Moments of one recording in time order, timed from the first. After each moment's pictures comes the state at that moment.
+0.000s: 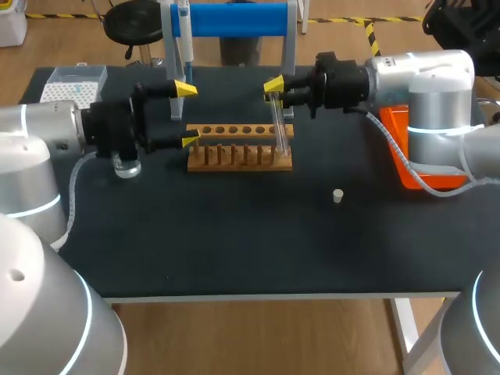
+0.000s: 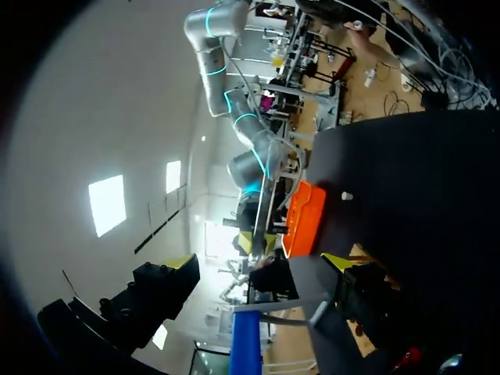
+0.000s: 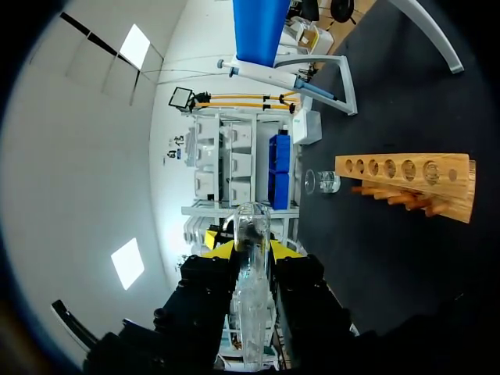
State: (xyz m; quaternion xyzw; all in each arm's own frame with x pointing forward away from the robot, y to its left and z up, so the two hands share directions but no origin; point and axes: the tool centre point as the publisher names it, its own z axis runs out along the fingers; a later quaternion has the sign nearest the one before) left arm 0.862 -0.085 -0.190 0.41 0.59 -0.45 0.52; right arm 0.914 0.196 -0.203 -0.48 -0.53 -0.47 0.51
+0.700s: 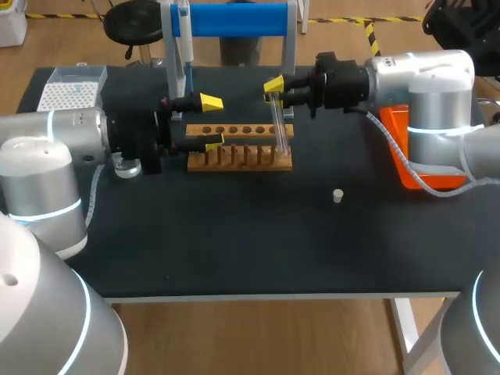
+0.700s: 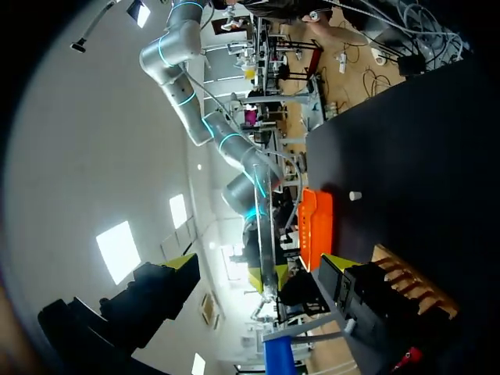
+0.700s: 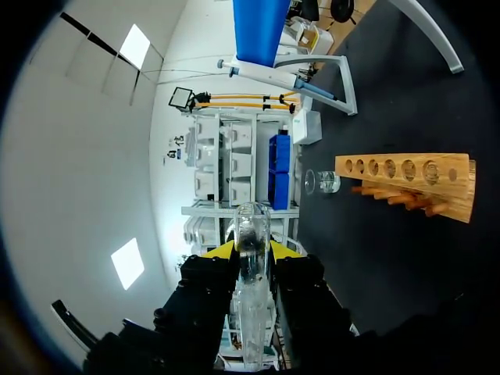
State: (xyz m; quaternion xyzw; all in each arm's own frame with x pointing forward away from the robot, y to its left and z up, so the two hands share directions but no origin) left arm 0.840 -0.132 -0.190 0.49 0.52 -0.43 0.56; right arm 0.914 0.196 -0.203 -0.48 -0.53 -0.47 0.51
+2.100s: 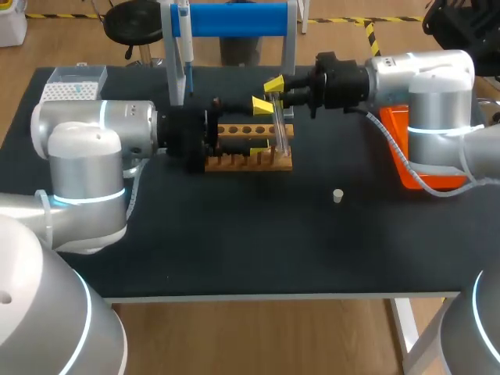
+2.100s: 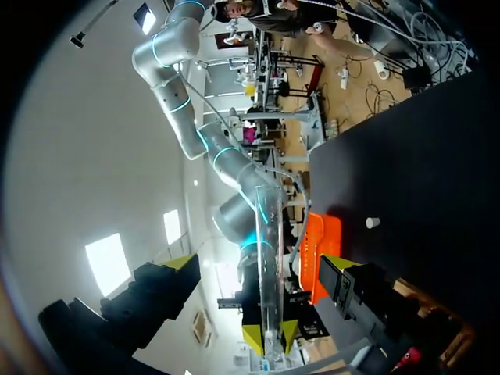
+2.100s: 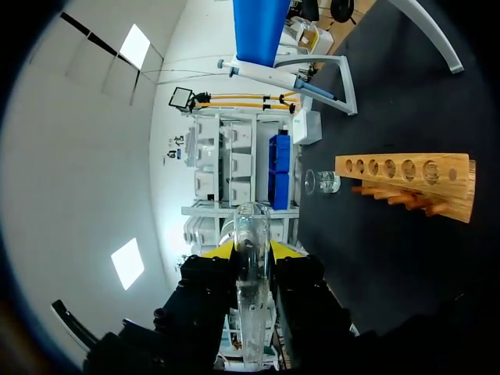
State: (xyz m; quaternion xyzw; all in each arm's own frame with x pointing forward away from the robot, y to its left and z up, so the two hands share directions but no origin) left arm 0.829 -0.215 -0.191 0.51 0.51 -0.46 0.52; right arm 0.914 0.196 -0.203 -0.48 -0.53 -0.47 0.51
